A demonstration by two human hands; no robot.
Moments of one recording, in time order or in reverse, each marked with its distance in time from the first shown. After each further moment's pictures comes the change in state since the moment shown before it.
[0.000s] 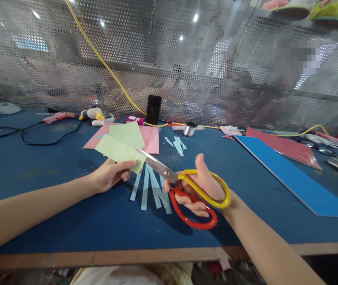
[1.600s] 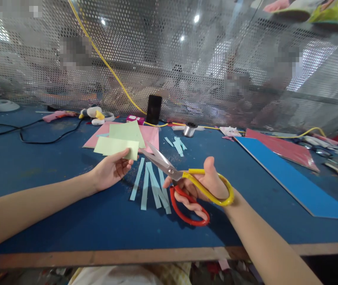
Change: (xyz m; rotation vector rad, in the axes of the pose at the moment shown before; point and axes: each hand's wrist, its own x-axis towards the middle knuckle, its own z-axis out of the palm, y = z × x) left_hand 0.004 0.015 0.001 -0.453 0.202 -0.210; right_hand 0.001 -0.002 -0.012 -0.127 -0.149 -0.131
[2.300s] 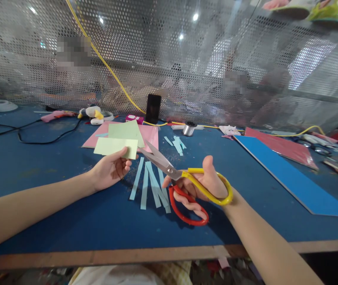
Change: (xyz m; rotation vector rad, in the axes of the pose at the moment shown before) left_hand 0.002 0.001 -0.003 -0.009 -0.142 -0.052; right_hand 0.000 -0.001 0.003 -0.008 -0.001 -0.006
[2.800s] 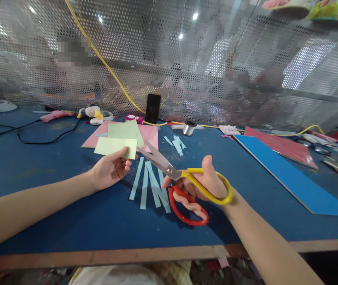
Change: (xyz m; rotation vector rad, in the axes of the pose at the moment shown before) left_hand -0.002 0.001 0.004 0.000 0.039 -0.006; right_hand 0.000 0.001 0.000 0.024 -0.014 -0.015
